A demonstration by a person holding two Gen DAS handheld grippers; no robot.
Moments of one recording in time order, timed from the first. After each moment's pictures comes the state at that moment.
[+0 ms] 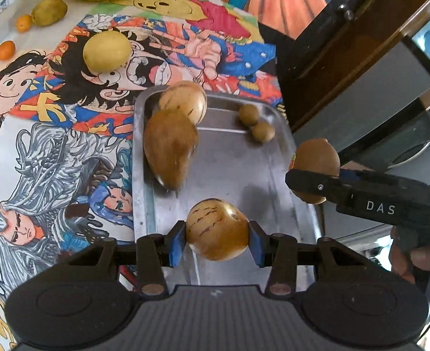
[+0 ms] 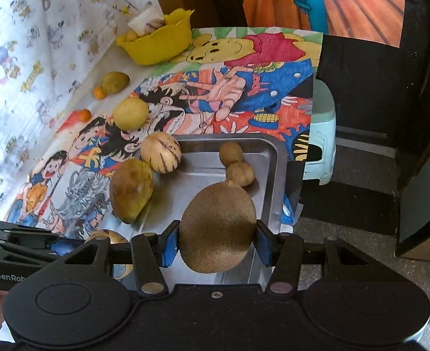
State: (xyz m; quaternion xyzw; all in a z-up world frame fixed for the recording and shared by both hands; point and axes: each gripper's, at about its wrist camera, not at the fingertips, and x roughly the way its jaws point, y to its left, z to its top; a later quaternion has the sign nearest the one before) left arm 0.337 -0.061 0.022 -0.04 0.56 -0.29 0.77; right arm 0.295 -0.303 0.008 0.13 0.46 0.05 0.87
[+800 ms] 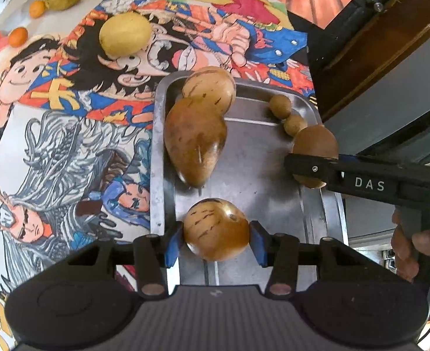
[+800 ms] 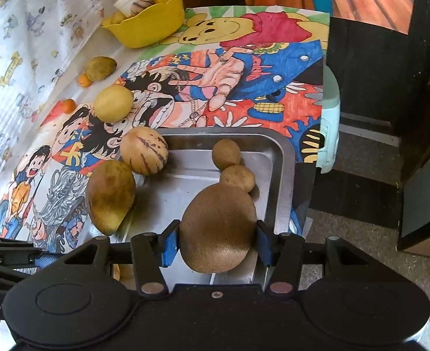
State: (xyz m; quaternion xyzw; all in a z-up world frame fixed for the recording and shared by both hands) left arm 0.352 -0.066 0.006 -0.02 0.60 -0.24 0.76; right arm 0.334 -0.304 -0.014 0.14 0.50 0.05 0.85
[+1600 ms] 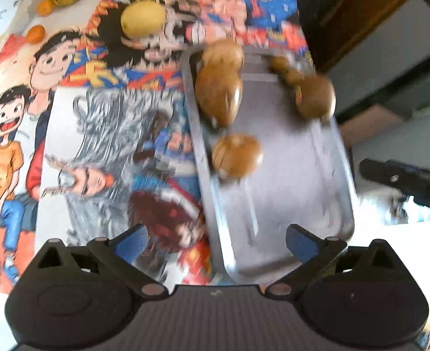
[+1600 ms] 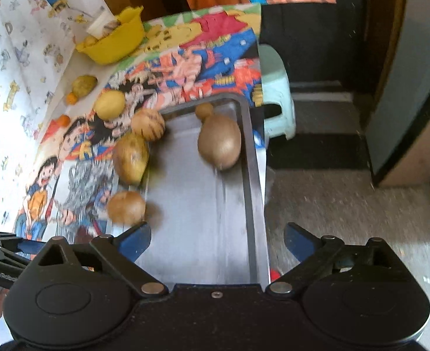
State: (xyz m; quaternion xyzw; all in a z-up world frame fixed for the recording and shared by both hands) left arm 0.316 -0.019 0.041 0.07 0.65 -0.26 0.71; right arm 0.221 -0.280 0.050 0.21 0.51 -0.06 0.83
